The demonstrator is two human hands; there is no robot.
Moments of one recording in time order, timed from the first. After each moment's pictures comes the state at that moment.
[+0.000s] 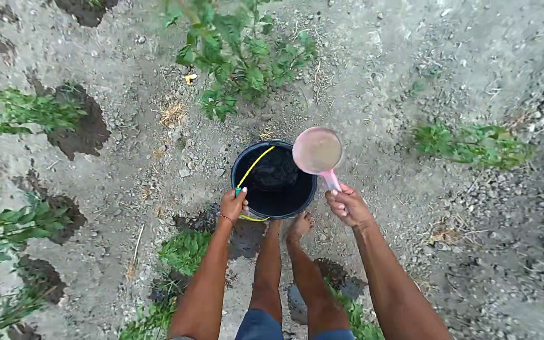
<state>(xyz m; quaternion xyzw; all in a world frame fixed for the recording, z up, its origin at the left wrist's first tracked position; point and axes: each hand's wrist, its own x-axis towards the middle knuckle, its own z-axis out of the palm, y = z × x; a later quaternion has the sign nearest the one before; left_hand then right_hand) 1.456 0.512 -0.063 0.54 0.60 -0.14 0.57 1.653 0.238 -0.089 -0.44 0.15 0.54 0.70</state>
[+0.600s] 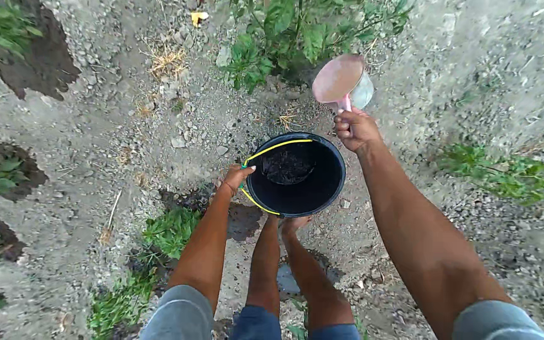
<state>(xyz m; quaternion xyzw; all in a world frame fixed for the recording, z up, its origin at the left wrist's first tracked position) 1.421 0.584 -0.193 0.43 0.61 -0.18 0.64 1.754 0.449 -0.164 -0.61 0.18 0.50 0.58</state>
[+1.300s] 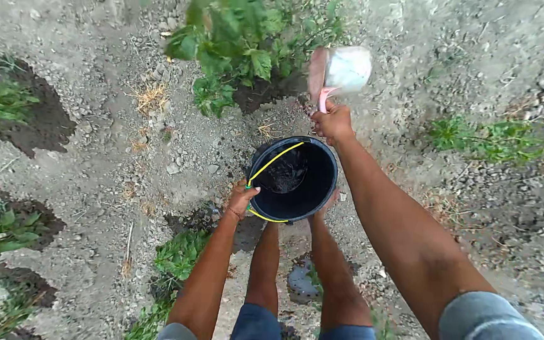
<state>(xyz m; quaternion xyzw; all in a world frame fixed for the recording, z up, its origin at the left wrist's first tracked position) 1.478 0.535 -0.127 0.45 0.55 -0.13 0.69 1.782 0.441 -0.143 -0.80 0.08 0.42 0.43</state>
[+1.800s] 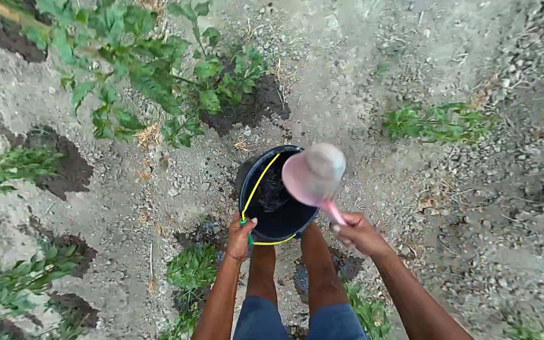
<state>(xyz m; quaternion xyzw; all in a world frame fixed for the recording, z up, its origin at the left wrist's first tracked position) 1.536 0.430 -0.009 0.48 0.59 -0.07 0.65 1.679 0.140 -0.045 -0.54 0.06 0.55 0.63</state>
